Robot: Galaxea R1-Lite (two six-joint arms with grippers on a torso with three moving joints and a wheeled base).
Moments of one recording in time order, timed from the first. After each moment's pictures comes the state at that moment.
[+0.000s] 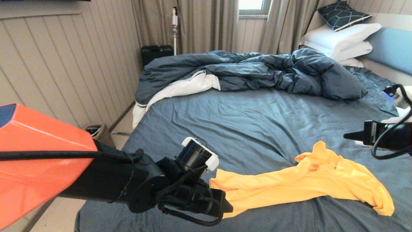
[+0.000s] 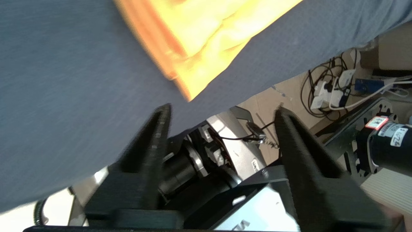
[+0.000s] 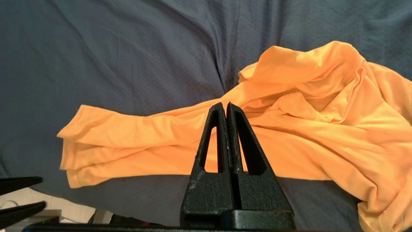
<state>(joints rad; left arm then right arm) -0.89 2.01 -1.10 -0.02 -0.20 -0.54 -0.24 1.46 -1.01 0.13 0.37 0.06</state>
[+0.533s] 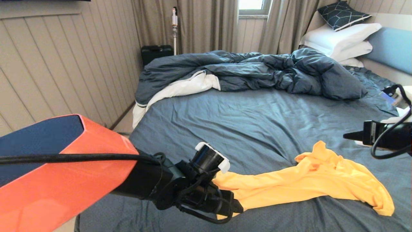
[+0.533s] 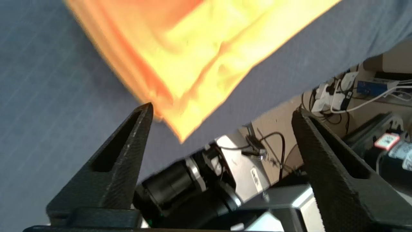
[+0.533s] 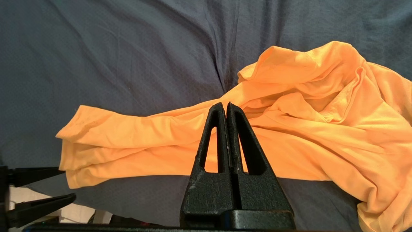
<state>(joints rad) -0.90 2.14 -1.20 -0.04 -0.20 -0.56 -0.25 1.46 -1.01 0.12 0.37 0.06</state>
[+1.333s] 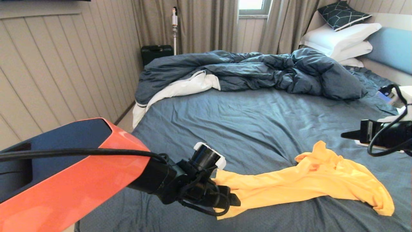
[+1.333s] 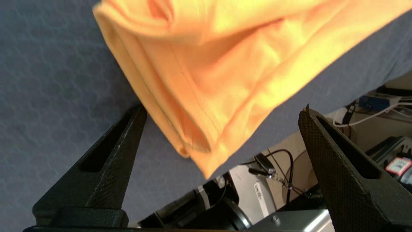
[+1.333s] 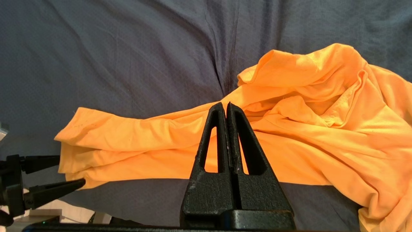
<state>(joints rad) -0.85 2.21 -1.23 -0.09 -0.20 -0.56 -0.25 1.49 -1.03 0.12 0.37 0.06</state>
